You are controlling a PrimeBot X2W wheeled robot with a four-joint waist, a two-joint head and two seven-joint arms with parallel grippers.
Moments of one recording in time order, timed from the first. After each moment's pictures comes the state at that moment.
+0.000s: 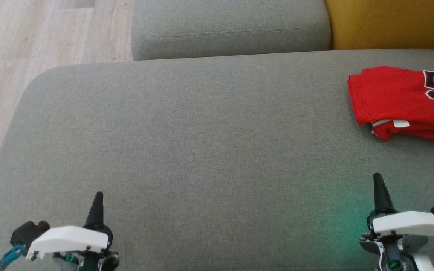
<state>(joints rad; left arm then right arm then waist) 0.01 0.05 -0.05 0.32 -1.06 -0.03 -0.04 -0.03 -0.05 -0.04 0.36 1.03 0.12 0.00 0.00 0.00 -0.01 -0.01</state>
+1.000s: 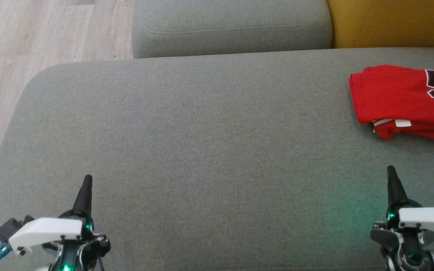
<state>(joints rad) -0.03 0.05 0.02 0.30 -1.38 -0.08 0.05 -0.04 -0.05 -0.09 0.32 1.36 0.12 0.06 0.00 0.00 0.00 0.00</state>
